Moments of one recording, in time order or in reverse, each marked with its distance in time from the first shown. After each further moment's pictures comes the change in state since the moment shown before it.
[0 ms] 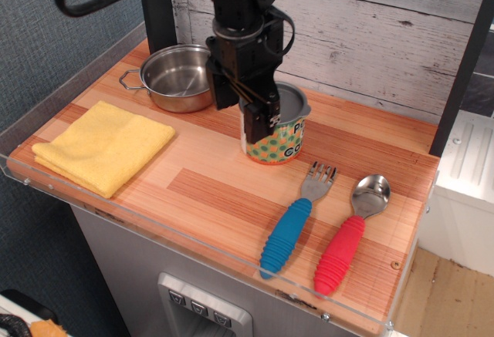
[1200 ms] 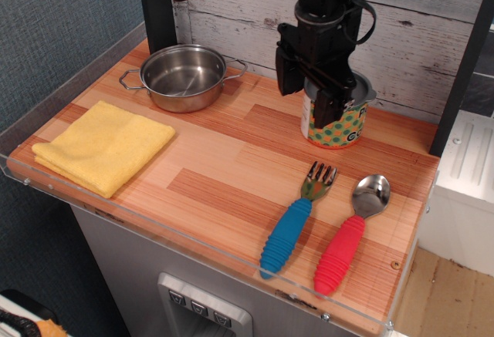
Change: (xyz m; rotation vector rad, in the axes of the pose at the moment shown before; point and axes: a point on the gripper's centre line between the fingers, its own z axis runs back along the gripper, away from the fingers) arm 0.065 -0.024 -0.006 -0.002 -0.013 -0.031
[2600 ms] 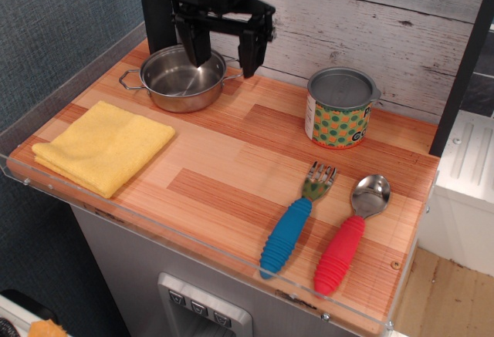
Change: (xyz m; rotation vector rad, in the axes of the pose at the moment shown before) arm -0.059 0.066 0.042 -0.088 0.068 0.573
